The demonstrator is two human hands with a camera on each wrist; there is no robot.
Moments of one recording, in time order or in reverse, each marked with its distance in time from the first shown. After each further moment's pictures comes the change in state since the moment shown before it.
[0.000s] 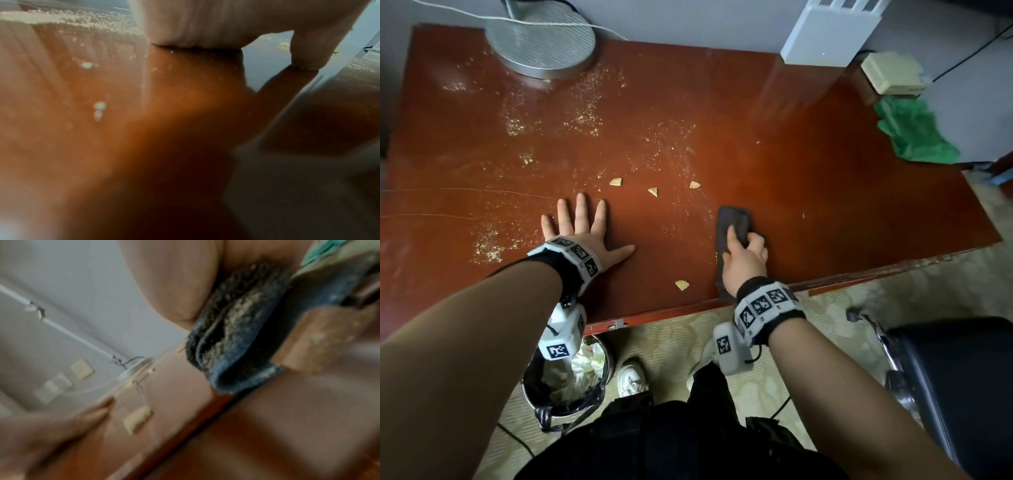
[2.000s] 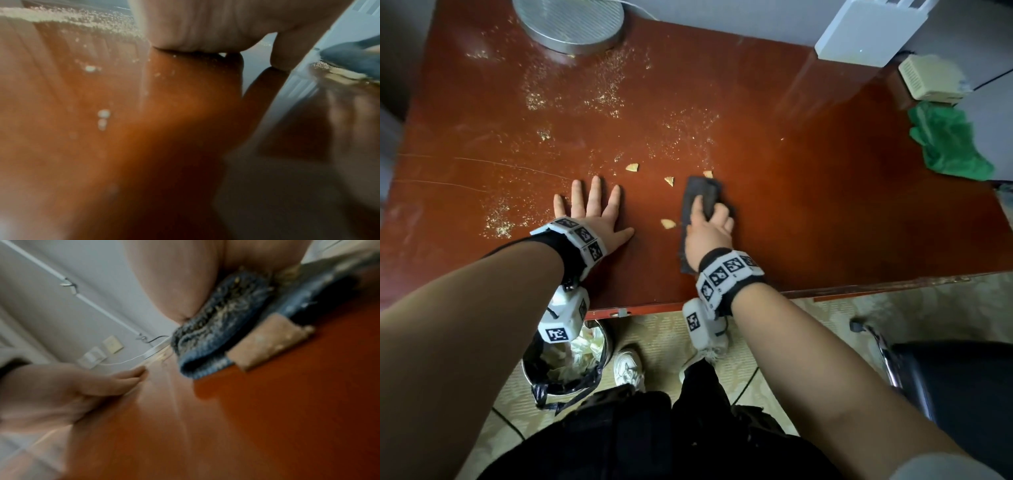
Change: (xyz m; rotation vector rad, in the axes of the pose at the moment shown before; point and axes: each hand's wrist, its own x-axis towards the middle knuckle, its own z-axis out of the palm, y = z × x) left_hand 0.004 -0.003 0.002 0.001 0.017 0.021; right_hand 0.020 -0.070 0.020 -0.071 -0.088 -0.115
